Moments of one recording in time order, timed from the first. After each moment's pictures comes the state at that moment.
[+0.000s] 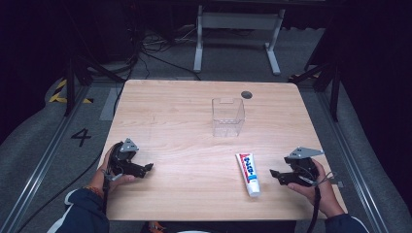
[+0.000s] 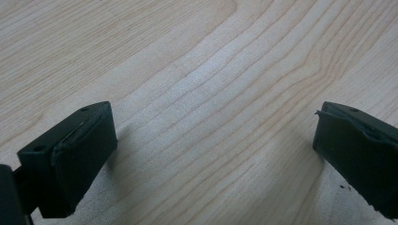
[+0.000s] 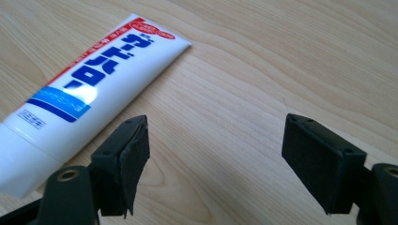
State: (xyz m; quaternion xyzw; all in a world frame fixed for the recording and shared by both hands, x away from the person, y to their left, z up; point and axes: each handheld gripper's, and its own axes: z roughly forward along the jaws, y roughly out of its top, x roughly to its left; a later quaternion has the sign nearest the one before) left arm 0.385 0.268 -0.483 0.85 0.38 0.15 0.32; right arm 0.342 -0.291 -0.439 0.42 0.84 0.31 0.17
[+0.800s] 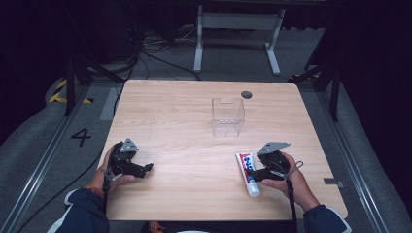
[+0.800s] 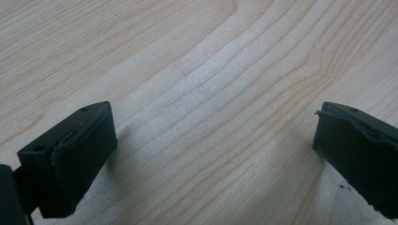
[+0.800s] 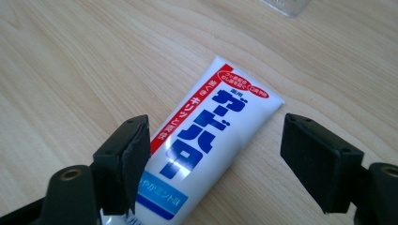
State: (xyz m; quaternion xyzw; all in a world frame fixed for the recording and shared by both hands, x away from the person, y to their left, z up) left arm 0.384 0.267 -0.483 0.85 0.39 0.14 0.32; right arm 0.360 -0.214 -0.436 0.37 0.87 0.30 0.13
